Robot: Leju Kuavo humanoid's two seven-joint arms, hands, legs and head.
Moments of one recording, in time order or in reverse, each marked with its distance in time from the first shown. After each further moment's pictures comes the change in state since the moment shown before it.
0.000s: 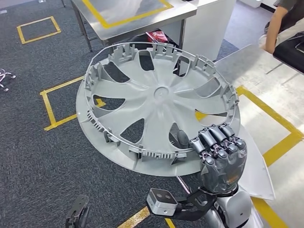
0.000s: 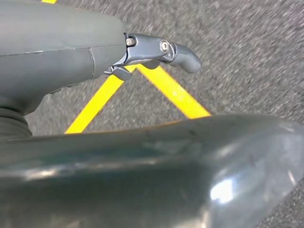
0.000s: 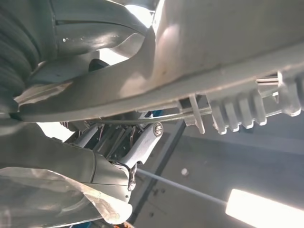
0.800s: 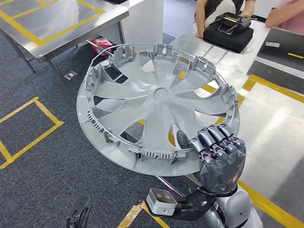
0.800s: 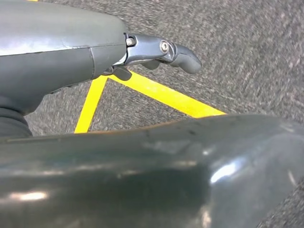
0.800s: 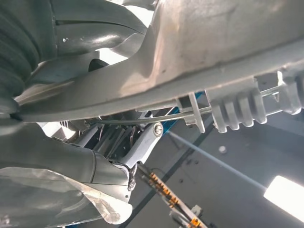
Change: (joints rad) left arm -0.004 0.003 -0.001 -0.001 -0.019 -0.009 0.006; right arm -0.003 -0.006 0.004 0.008 0.000 0.000 0.014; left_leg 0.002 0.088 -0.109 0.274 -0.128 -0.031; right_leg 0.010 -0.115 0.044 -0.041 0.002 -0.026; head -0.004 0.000
